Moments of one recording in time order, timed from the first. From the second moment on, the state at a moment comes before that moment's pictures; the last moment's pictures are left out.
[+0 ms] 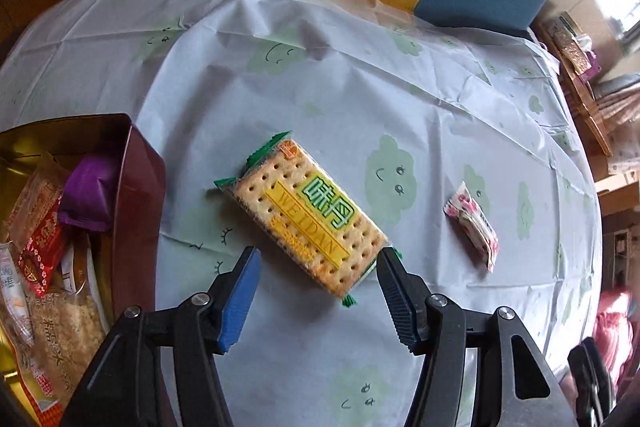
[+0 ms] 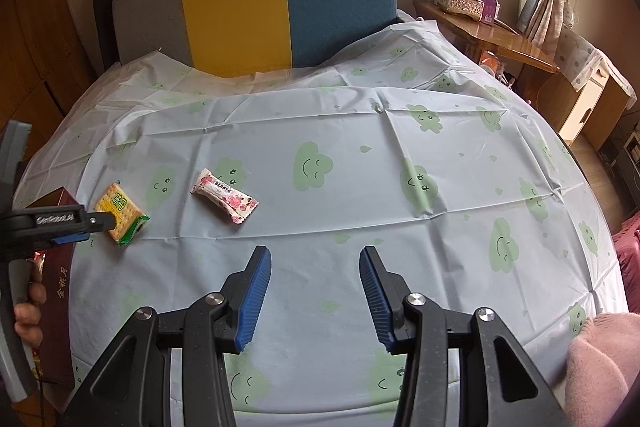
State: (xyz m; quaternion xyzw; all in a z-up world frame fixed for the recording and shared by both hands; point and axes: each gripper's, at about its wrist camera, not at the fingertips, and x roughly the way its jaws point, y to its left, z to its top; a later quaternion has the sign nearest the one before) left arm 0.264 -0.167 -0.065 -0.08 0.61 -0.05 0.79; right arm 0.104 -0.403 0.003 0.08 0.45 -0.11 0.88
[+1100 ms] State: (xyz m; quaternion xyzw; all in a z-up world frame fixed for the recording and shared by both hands) left arm 0.093 -0.215 -0.080 0.20 0.49 -0.20 0.83; right arm 0.103 -0.415 -0.004 0.10 0.47 -0.12 0.87
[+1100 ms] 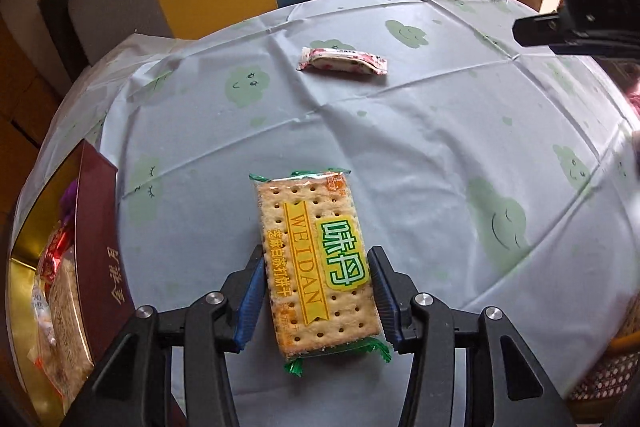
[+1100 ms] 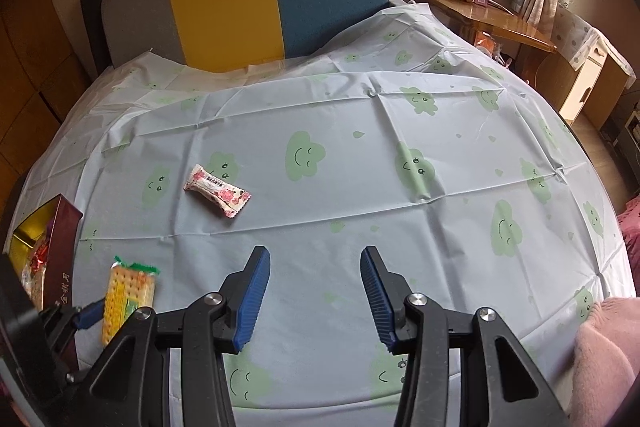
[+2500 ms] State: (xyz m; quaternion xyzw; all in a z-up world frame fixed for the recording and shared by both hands) left arm 0.086 -0.193 -0.090 0.10 0.44 -0.23 0.86; right arm 0.234 -0.327 -0.052 -0.08 0.52 0.04 0.85
